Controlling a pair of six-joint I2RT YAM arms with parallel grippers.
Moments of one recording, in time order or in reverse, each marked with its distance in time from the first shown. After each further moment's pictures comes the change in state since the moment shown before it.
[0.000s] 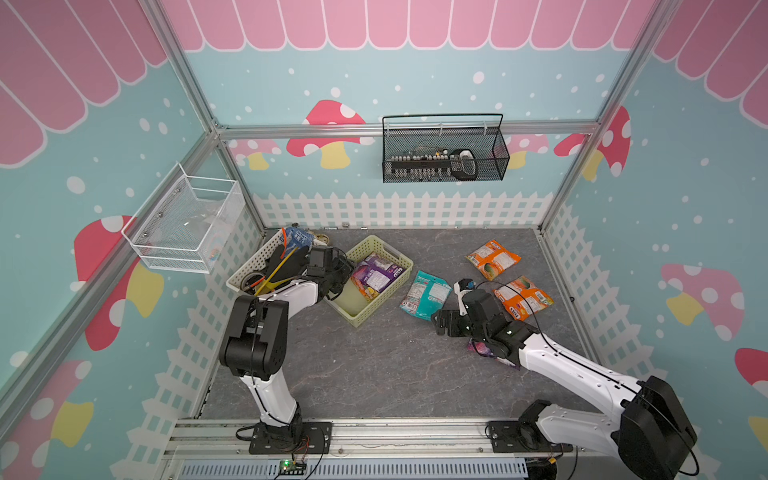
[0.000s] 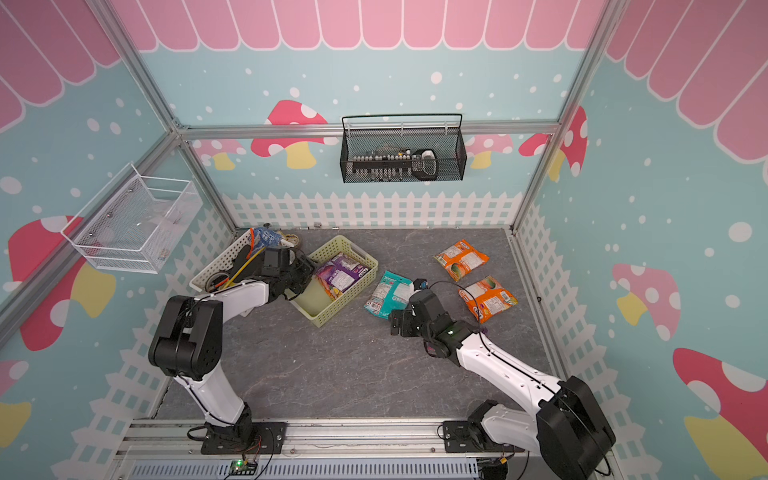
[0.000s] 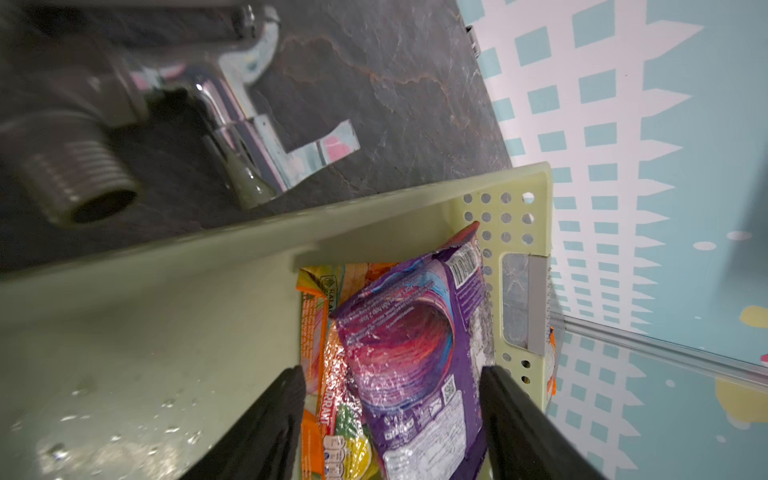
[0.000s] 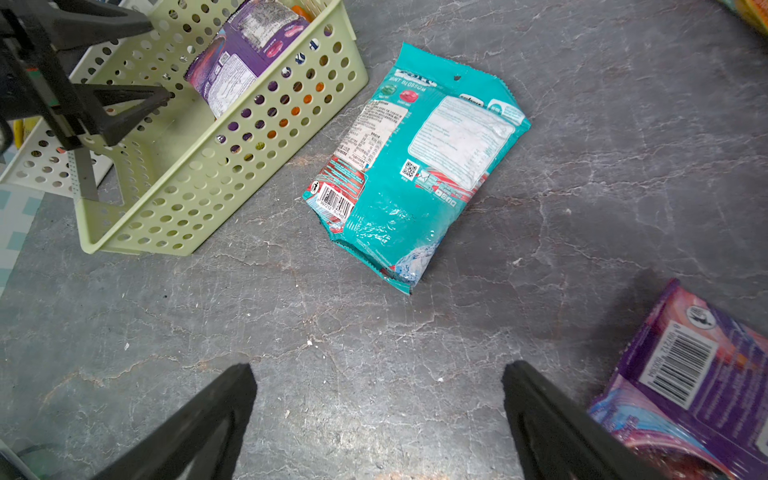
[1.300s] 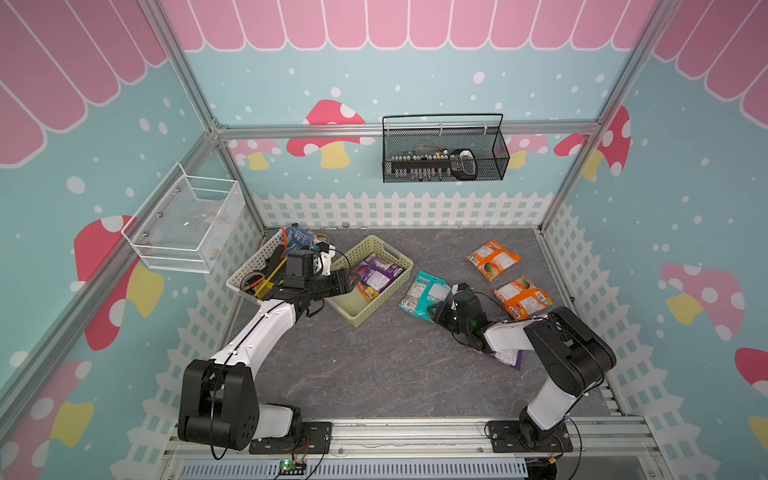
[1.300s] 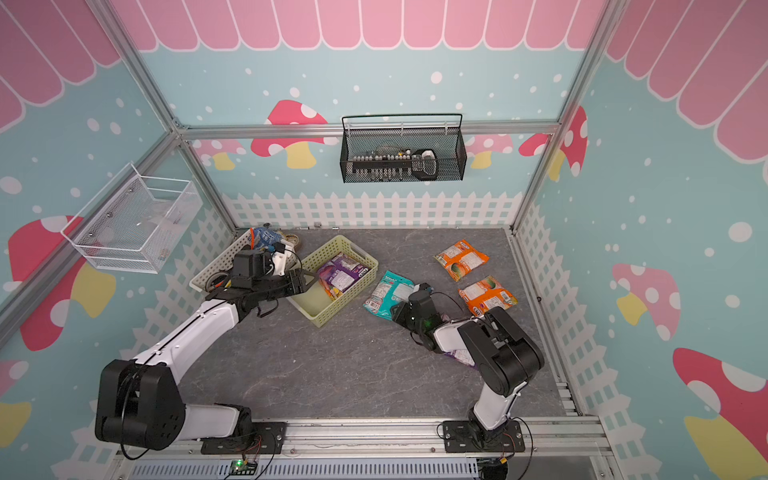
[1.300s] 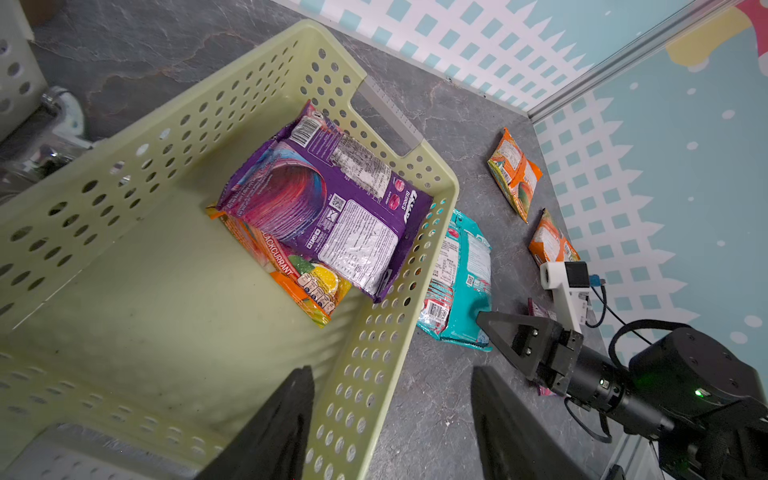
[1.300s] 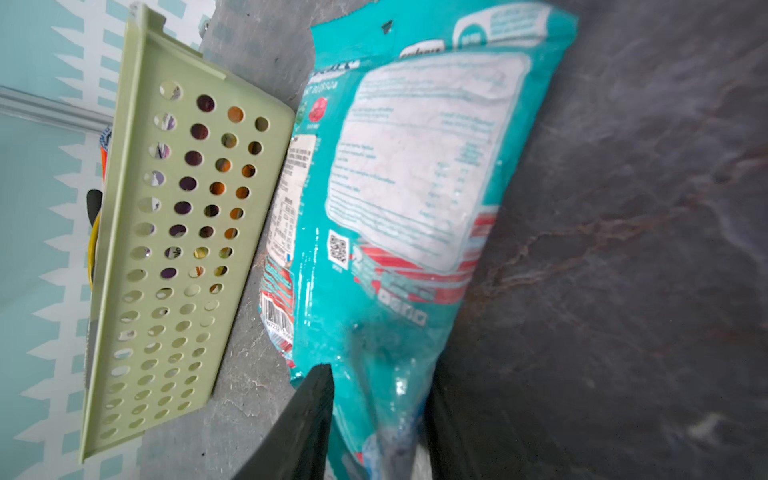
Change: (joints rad) left arm 0.028 -0.390 -0.129 -0.246 0.321 0.645; right arm -0.132 0.530 -0.114 0.768 -0.183 0.391
